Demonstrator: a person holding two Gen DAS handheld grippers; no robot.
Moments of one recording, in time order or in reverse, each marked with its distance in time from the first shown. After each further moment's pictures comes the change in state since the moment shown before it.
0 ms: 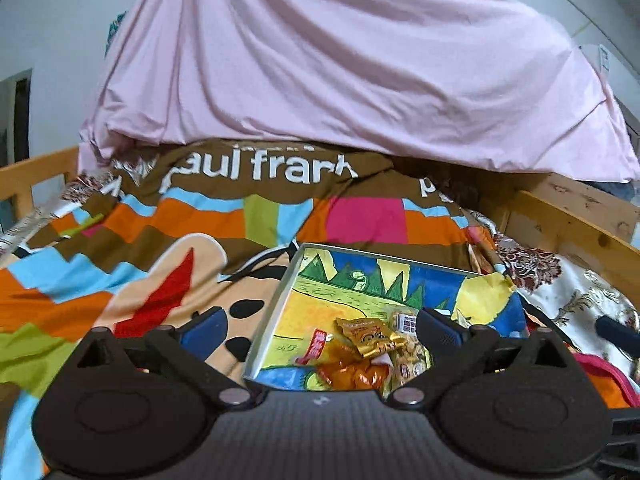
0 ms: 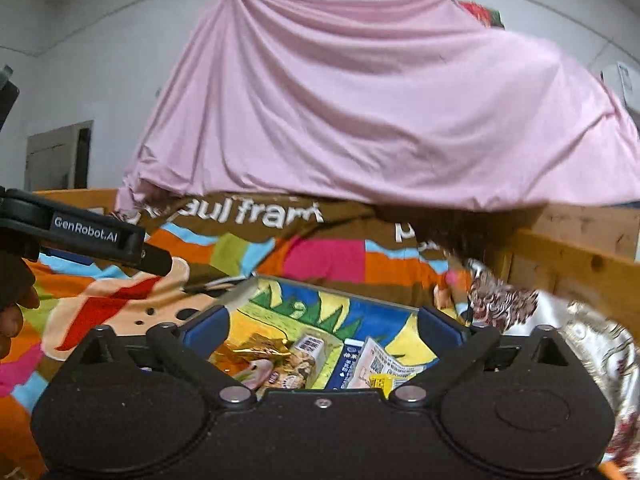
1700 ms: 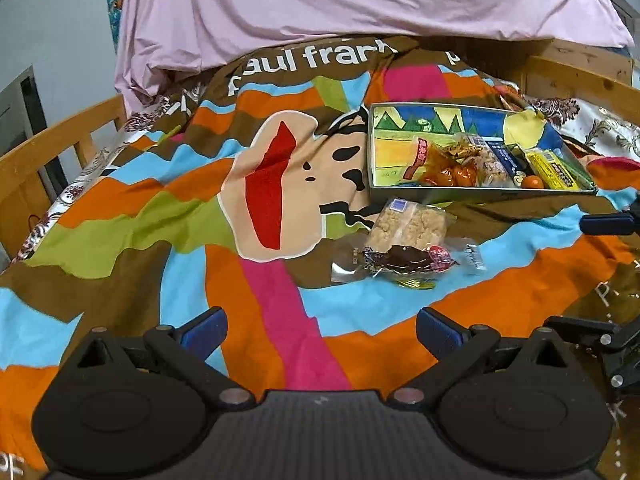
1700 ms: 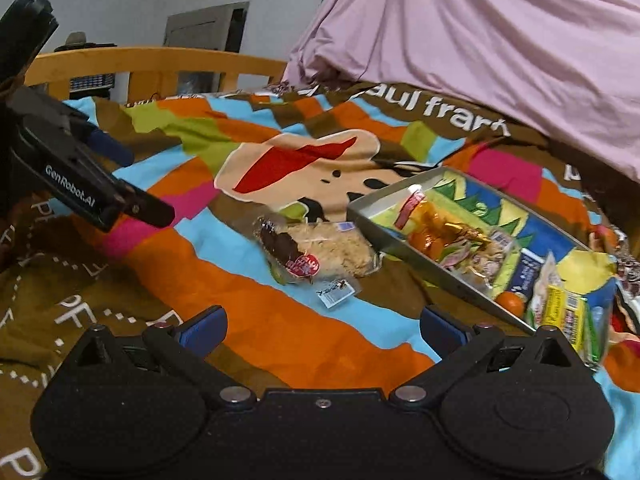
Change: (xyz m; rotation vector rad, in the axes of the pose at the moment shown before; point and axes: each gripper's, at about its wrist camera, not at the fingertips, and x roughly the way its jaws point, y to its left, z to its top) left arm -0.073 0.112 -0.094 0.218 0.265 0.078; right arm -0.021 0.119 -0.059 -0.253 0.318 0.388
